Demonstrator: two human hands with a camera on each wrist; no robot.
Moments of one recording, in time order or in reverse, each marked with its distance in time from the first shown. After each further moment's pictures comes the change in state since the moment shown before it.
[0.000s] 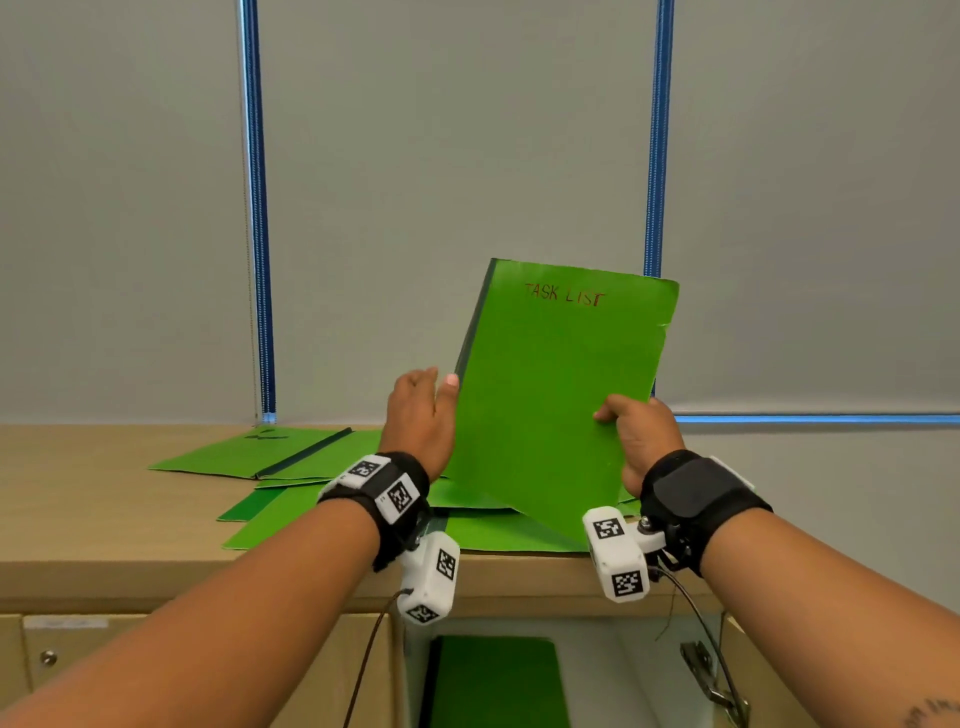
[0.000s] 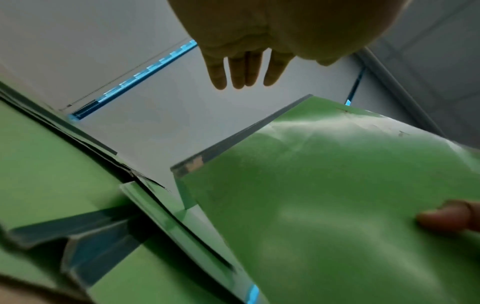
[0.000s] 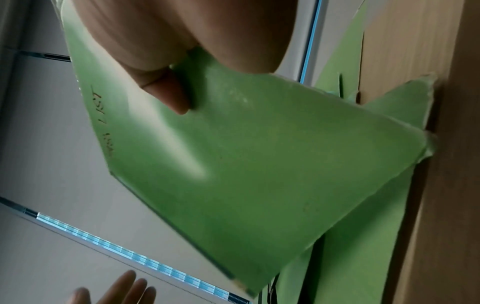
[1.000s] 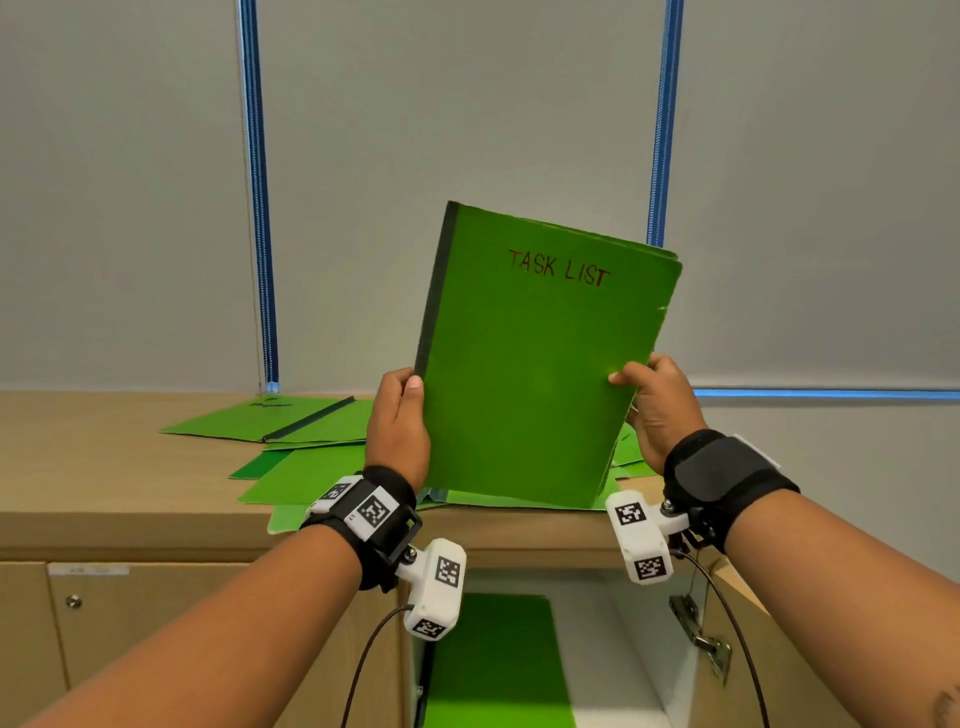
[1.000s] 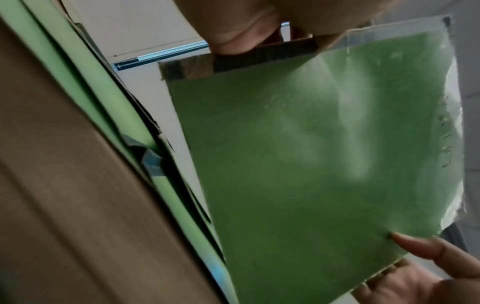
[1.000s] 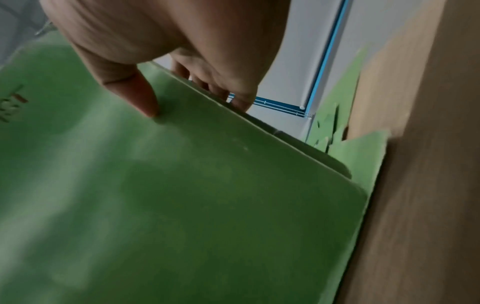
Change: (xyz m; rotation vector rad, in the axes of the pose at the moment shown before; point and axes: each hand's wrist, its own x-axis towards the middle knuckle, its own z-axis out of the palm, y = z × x) left_hand -0.063 -0.005 -0.018 -0.530 0.189 -0.125; right_hand -0.010 0.005 -0.021 0.055 -0.170 -0.128
